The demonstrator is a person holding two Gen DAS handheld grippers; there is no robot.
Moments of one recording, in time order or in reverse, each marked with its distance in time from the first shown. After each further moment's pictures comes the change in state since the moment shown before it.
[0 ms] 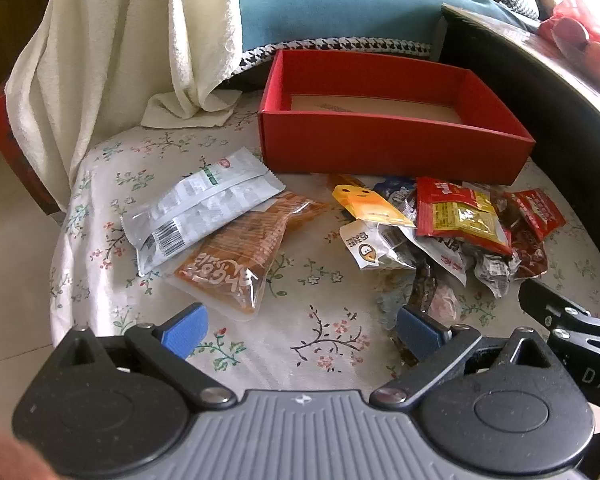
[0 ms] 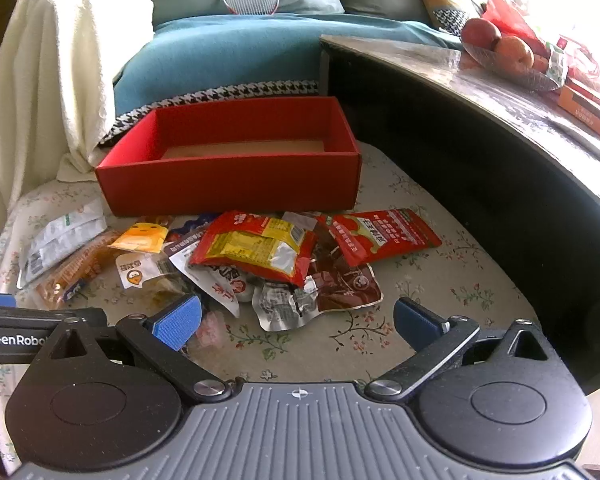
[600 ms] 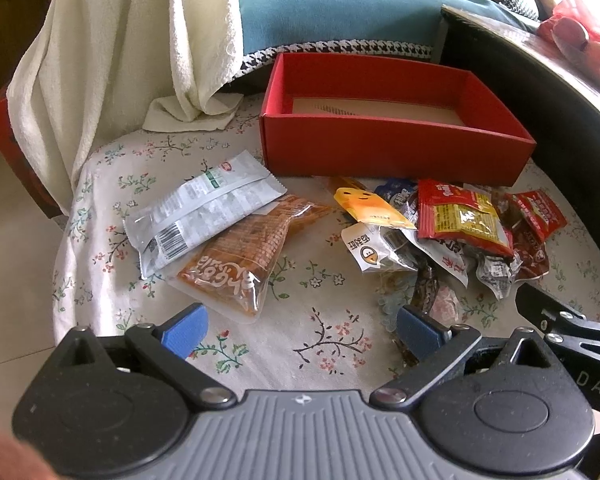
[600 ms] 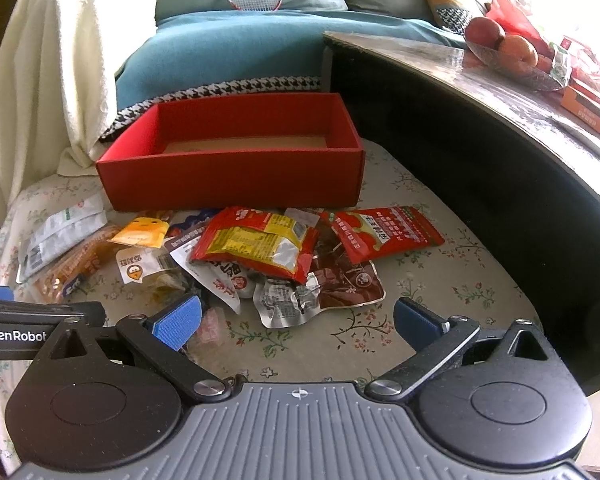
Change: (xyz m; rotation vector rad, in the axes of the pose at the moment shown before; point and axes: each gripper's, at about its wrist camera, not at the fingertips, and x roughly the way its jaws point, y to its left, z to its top) left arm -0.002 -0.001 0.002 0.007 -0.005 0.007; right arm 0.002 0.002 -0.001 -0.009 0.011 0.004
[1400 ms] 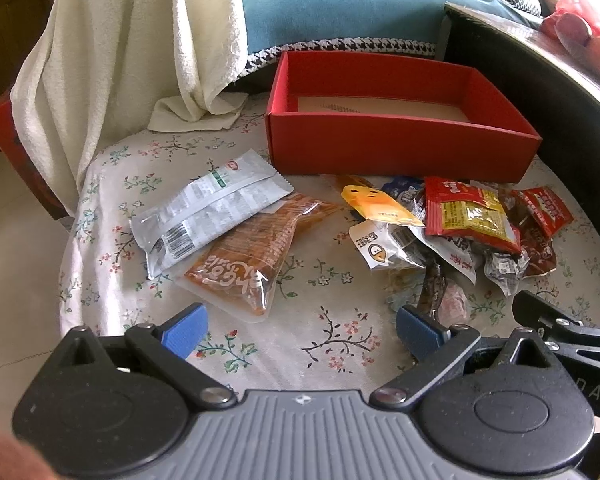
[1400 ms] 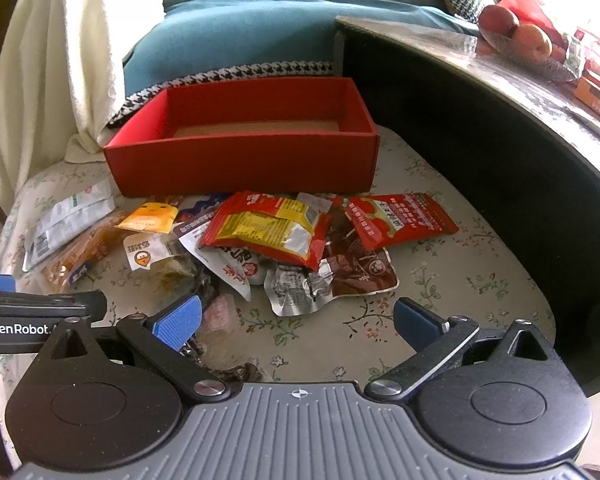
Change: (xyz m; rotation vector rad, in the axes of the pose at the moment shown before) left arm 0.001 0.001 0.000 0.013 0.004 0.020; right arm 0.007 0.002 -0.001 -0.008 0.050 0.037
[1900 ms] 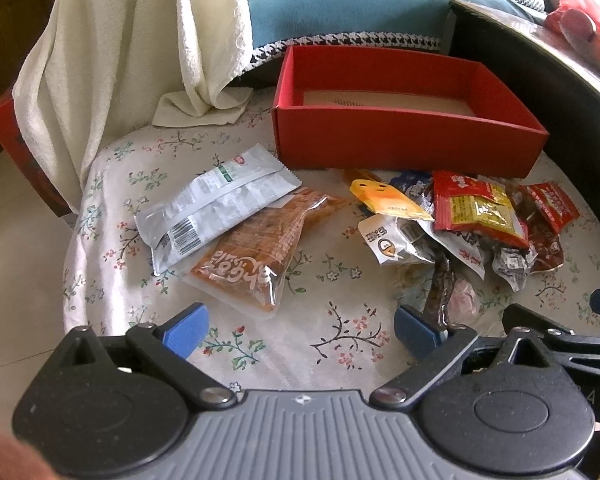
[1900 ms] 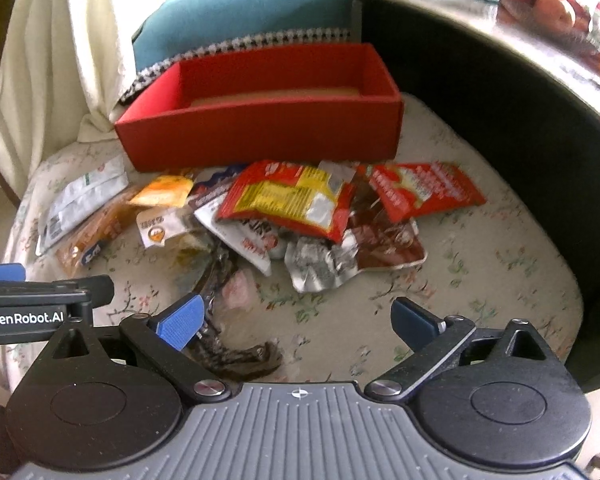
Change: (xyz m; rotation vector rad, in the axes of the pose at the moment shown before) left arm 0.004 0.003 0.000 0.003 0.017 0.013; right arm 0.014 0.000 -0.002 0.024 0.099 0.078
